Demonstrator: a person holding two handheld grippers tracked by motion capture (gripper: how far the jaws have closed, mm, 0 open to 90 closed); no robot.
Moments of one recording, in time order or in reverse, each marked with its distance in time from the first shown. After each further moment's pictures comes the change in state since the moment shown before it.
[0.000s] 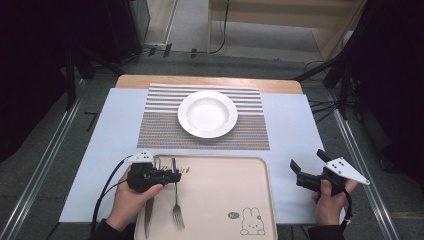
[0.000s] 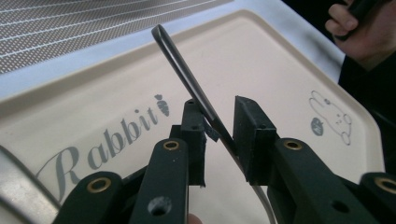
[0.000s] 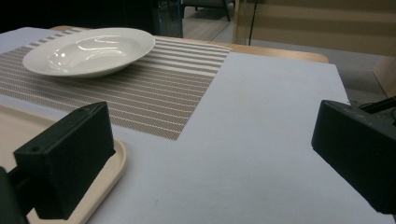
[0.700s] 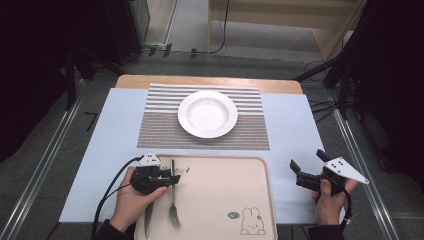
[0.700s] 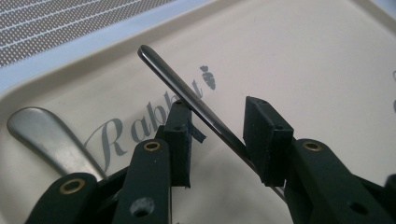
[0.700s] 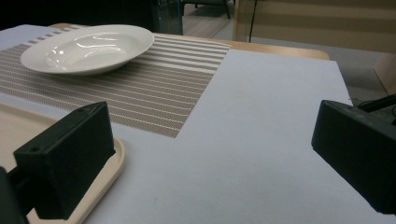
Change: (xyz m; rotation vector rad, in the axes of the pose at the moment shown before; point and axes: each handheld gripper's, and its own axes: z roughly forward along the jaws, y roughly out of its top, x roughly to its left) left arm -0.006 -0.003 0.012 0.110 0.225 0.039; right arm -0.001 -0.001 0.002 0.011 0.000 0.004
